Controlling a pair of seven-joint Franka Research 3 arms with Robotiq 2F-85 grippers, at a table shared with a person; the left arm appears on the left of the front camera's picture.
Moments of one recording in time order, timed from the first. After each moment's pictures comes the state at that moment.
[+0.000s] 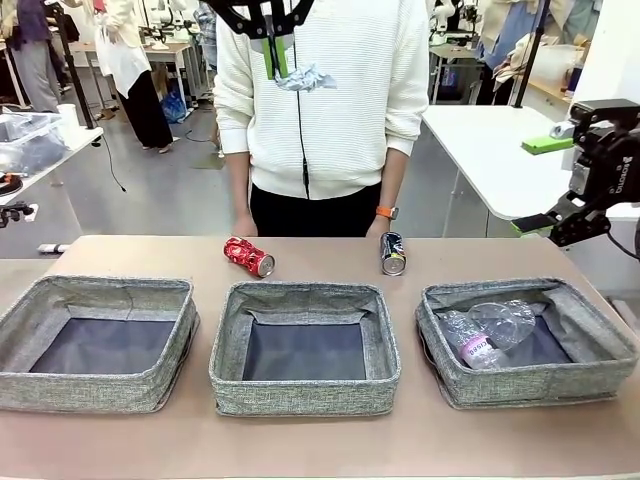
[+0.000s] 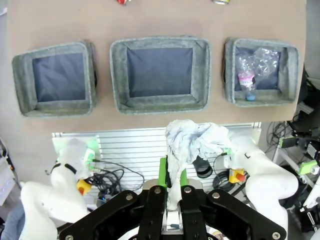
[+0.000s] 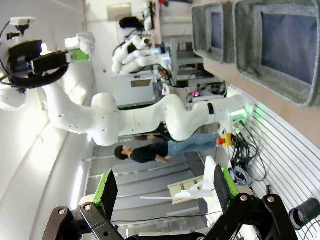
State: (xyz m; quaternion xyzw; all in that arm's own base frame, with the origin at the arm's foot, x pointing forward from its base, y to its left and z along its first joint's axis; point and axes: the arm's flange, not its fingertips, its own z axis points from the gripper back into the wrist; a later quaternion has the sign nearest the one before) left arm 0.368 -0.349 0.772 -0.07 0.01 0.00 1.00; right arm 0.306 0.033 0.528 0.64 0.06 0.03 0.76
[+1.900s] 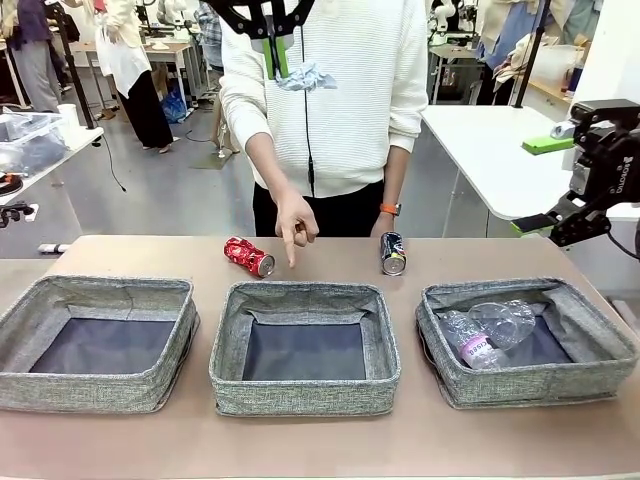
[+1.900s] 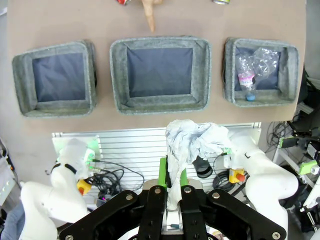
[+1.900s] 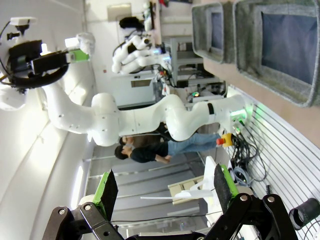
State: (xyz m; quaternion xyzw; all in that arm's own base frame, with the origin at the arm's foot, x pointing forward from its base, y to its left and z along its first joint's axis) left arm 0.368 -0.349 0.772 -0.07 0.01 0.00 1.00; right arm 0.306 0.033 0.528 0.64 0.06 0.03 0.76
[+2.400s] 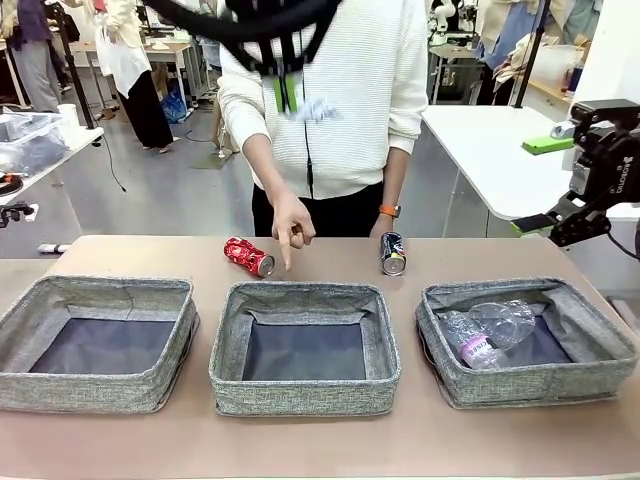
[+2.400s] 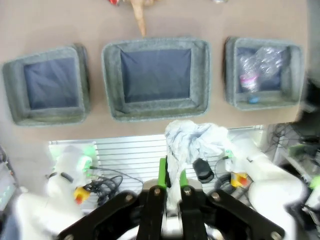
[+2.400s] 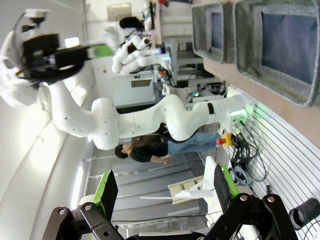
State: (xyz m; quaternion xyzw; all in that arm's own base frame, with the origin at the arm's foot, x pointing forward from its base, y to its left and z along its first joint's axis) left arm 0.370 -0.355 0.715 -0.08 0.01 -0.01 1.00; right arm 0.306 0.033 0.528 0.64 0.06 0.03 0.76
